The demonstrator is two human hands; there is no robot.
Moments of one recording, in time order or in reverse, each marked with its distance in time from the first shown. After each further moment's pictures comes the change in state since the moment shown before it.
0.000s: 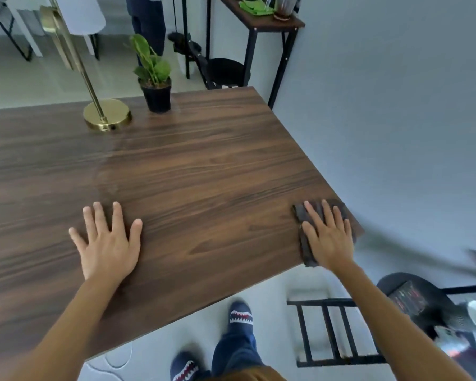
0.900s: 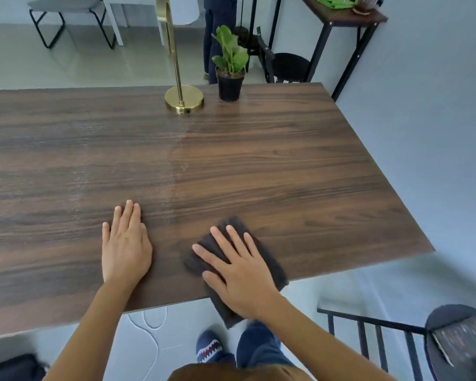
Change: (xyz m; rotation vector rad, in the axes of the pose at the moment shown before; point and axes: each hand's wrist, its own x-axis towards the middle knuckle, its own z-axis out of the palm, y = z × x) left_hand -0.050 -0.088 -0.018 -0.078 0.085 -0.073; right_hand -0.122 -0.230 0.048 0.045 -0.093 -0.892
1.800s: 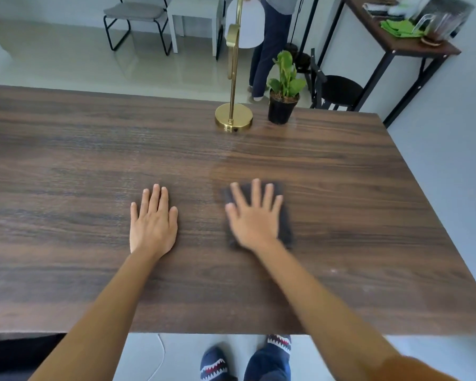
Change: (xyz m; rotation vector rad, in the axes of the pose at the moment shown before) left_hand 0.076 -0.015 -0.009 0.104 -0.075 -0.111; right_hand 0.182 0.024 -0.012 -0.043 -0.005 0.365
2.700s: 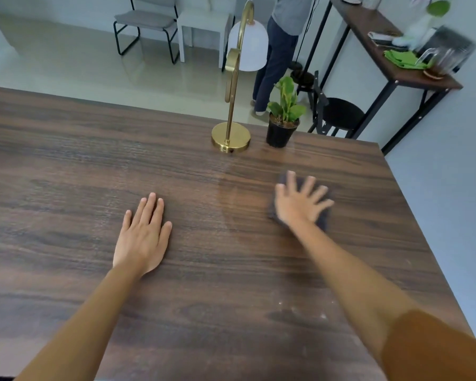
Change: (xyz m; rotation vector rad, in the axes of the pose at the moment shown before) left_hand 0.028 0.005 0.008 0.037 0.036 0.095; right_hand 0.124 0.099 -0.044 0.030 -0.046 0.390
